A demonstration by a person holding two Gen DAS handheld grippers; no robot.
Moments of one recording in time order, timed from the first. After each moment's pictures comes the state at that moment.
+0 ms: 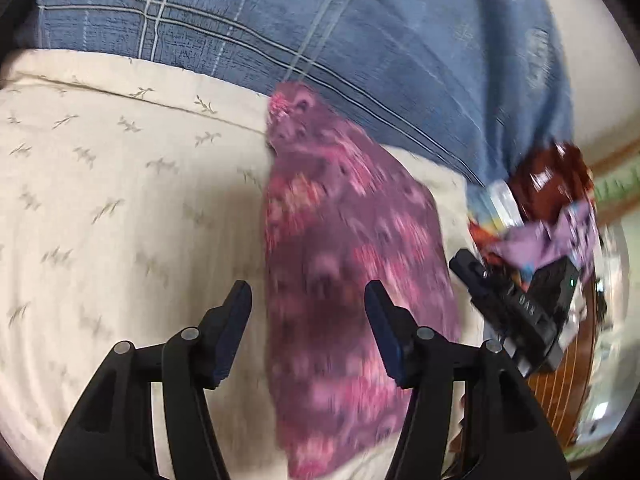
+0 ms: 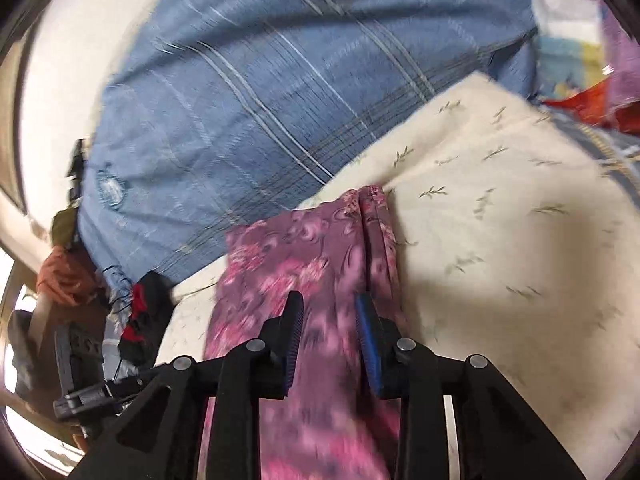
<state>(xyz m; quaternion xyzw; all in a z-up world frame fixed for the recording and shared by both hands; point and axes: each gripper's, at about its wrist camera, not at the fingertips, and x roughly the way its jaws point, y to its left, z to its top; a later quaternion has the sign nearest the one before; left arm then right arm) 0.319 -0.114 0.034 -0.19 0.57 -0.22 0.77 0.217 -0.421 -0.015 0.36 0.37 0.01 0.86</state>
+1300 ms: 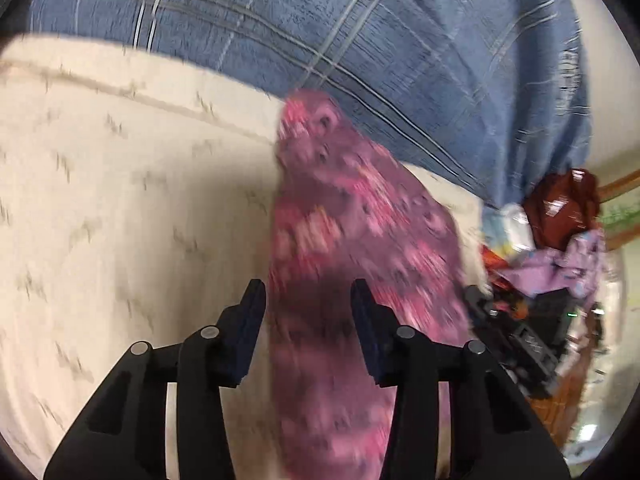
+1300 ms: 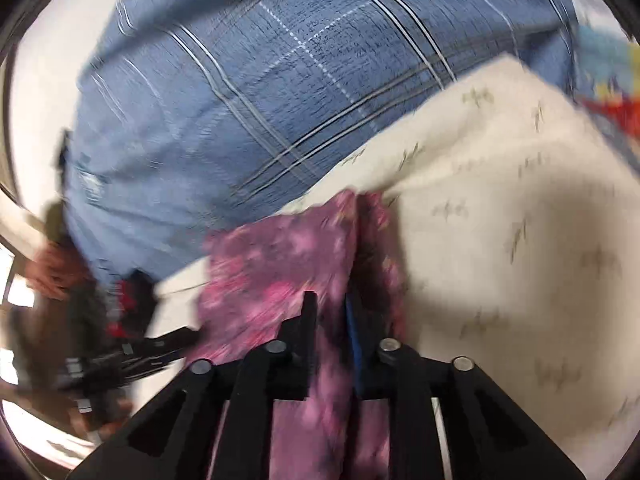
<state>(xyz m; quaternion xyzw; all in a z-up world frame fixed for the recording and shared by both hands) 0.319 -0.105 0.018 -0.22 0.57 -0.22 0.76 0.218 -0.439 -0.029 0.39 0.39 0.07 0.83</state>
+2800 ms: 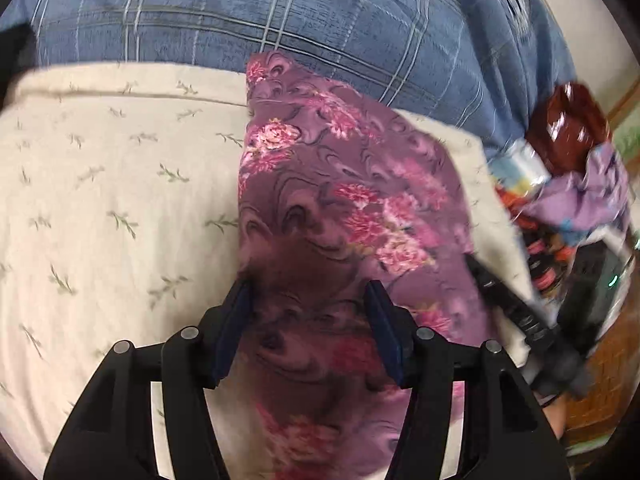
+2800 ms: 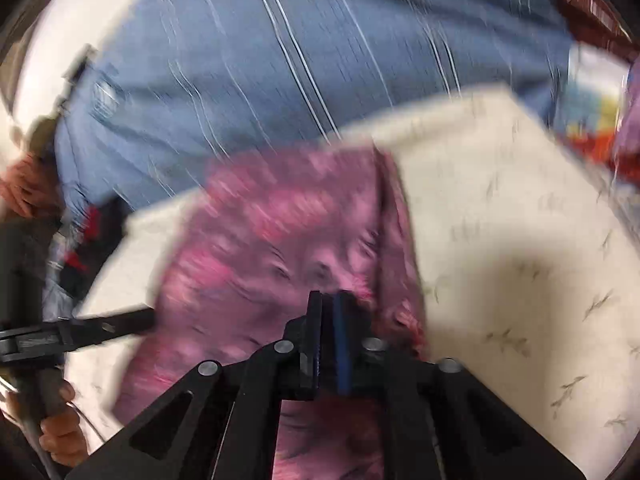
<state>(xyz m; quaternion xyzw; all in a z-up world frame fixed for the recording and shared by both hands) 0.262 -0.152 0.008 -0.09 0.52 -0.20 0.82 0.173 -0.369 -0.028 0.22 0.38 0.00 0.90</state>
